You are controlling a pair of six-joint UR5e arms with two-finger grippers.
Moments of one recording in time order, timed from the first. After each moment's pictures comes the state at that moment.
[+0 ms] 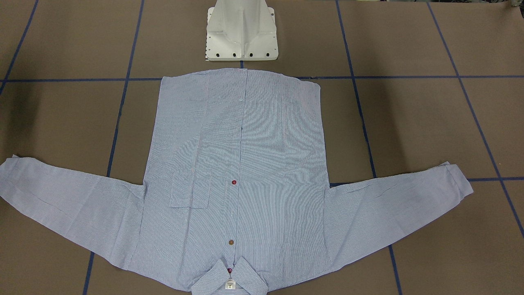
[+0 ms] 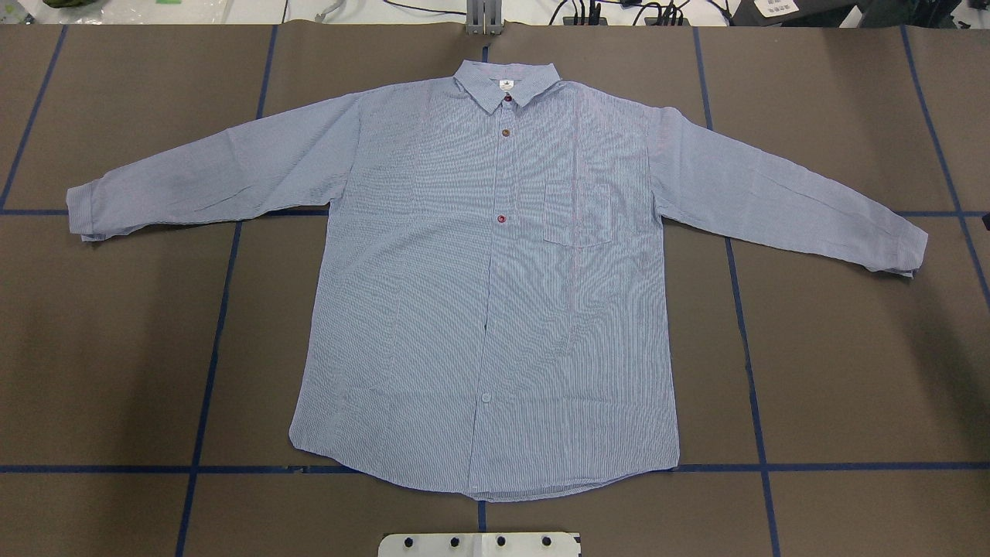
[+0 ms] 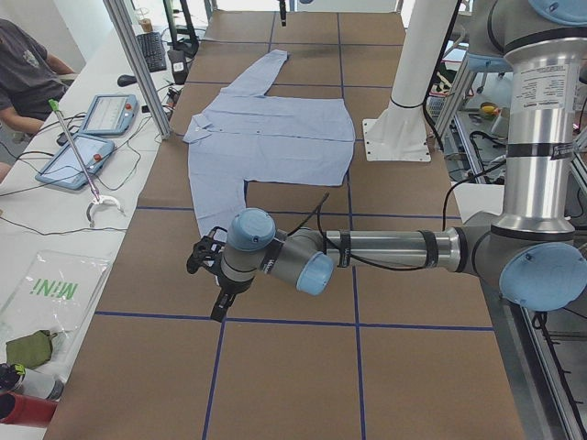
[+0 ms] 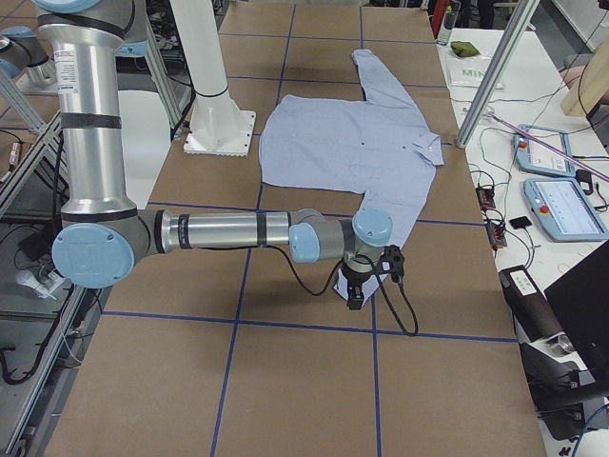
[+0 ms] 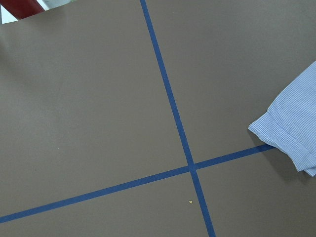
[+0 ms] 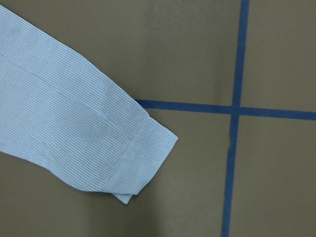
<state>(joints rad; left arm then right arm) -1.55 -1.54 -1.57 -2.04 -2.27 -0.01 1.36 -1.55 1.58 -1.43 2.36 0.22</state>
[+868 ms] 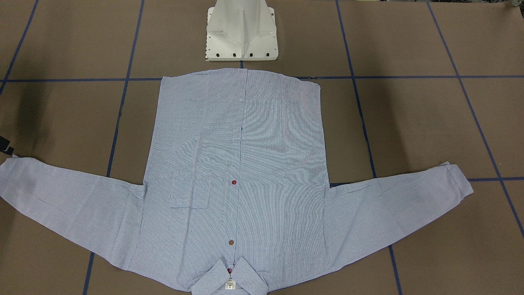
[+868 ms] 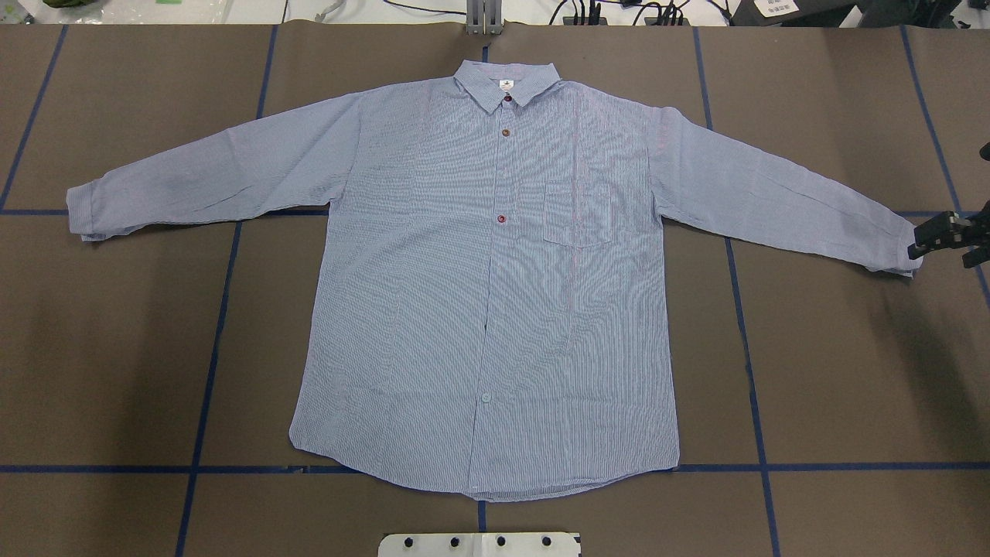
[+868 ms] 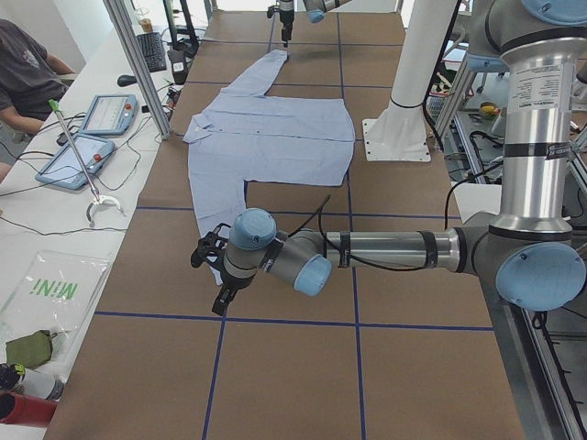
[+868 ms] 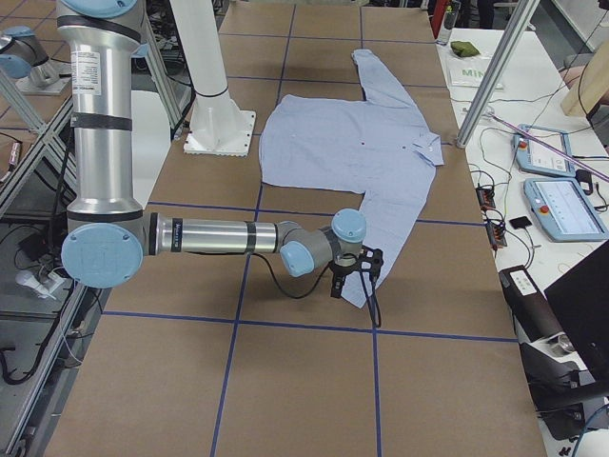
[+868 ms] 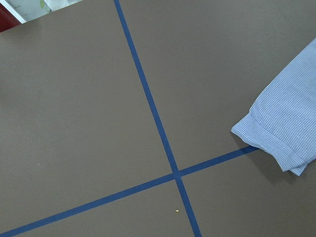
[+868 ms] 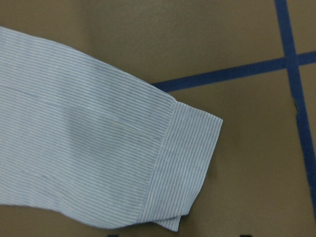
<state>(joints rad) -1.51 -1.53 -1.57 -2.09 -2.27 -0.02 1.19 -1.60 1.49 -1.03 2.30 0.80</state>
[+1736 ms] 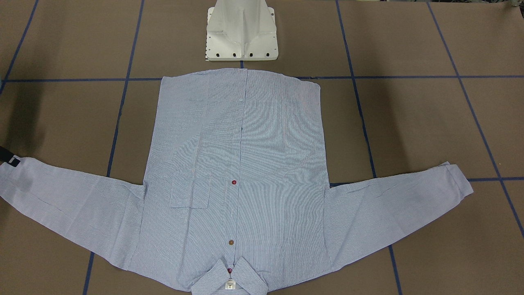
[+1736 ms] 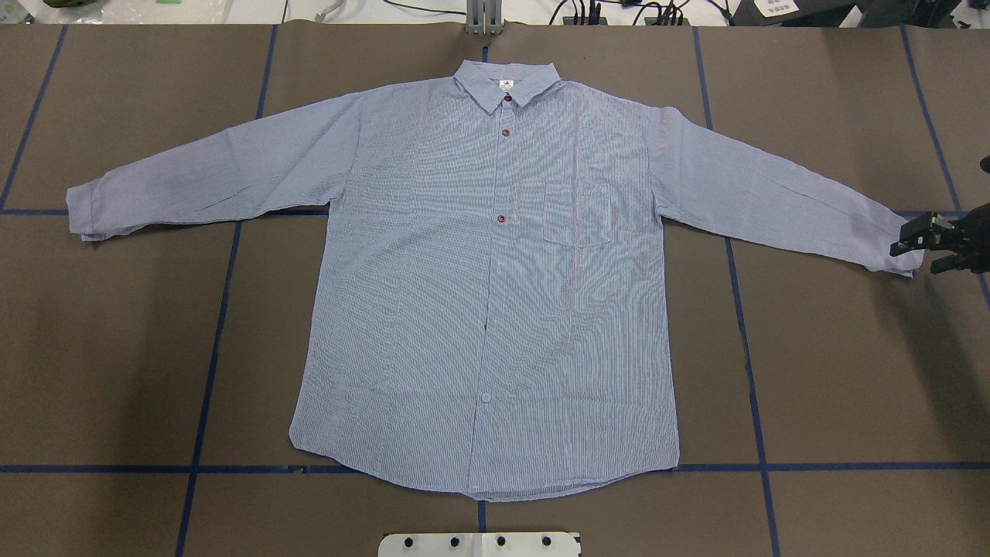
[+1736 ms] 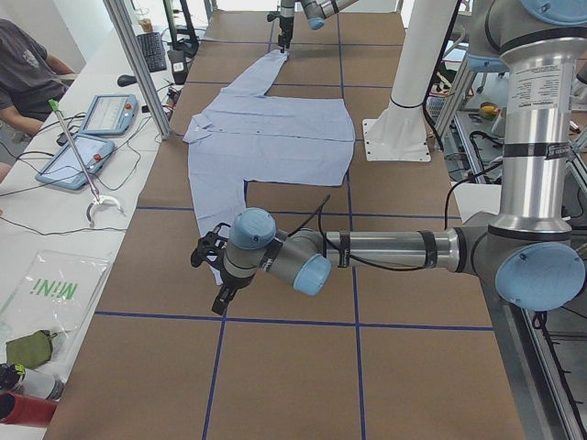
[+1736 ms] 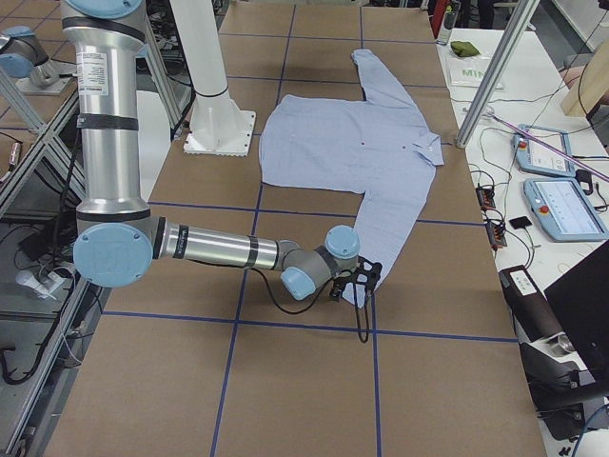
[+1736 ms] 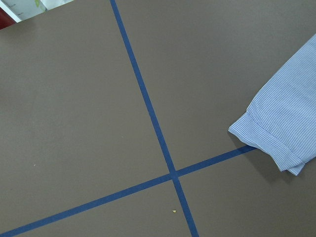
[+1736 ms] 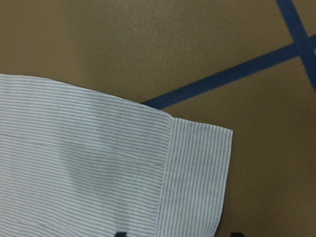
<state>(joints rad) -1.51 -1.54 -1.57 -2.09 -2.27 -0.02 1.15 -1.57 1.35 -0.78 2.30 1.06</state>
